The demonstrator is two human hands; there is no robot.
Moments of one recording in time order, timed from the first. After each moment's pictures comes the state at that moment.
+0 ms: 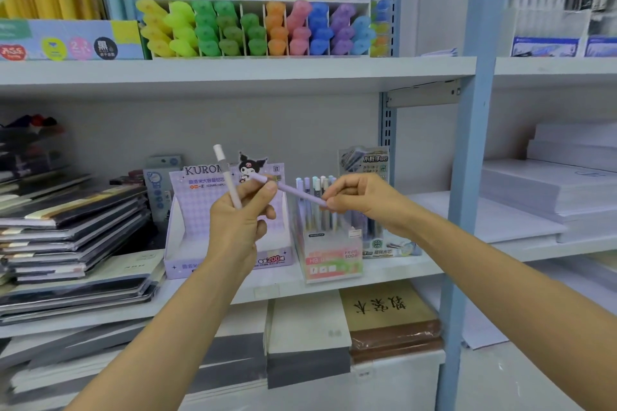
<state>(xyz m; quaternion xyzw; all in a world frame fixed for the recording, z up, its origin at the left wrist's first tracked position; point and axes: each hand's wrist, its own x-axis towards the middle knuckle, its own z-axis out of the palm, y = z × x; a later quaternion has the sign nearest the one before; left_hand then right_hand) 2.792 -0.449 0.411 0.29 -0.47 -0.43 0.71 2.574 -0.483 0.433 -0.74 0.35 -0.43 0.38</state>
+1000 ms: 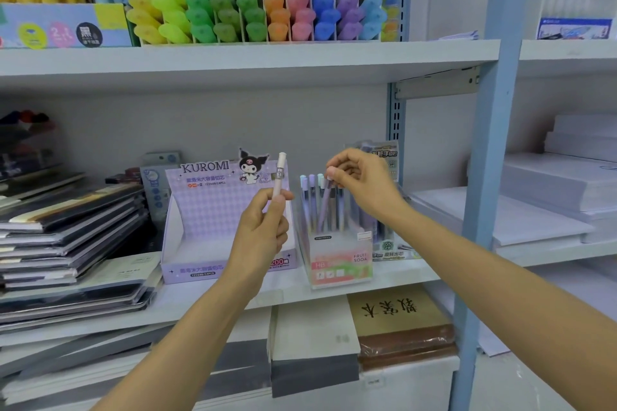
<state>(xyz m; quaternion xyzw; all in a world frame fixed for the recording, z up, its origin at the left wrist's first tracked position) 2.785 -0.464 0.389 0.38 -0.62 -0.32 0.61 2.595 -0.529 0.430 -0.73 0.38 -0.55 0.13</state>
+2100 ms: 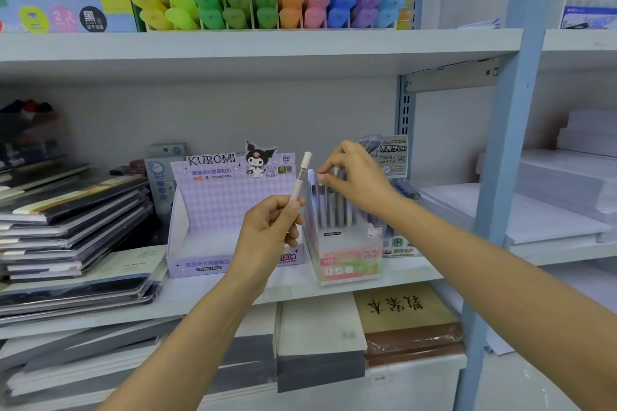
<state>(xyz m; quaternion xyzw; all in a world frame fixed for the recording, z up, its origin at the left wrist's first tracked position) 2.789 -0.467 0.382 0.38 -0.61 -0.35 0.61 2.612 -0.548 0.431 -0.79 0.45 -0.43 -0.04</state>
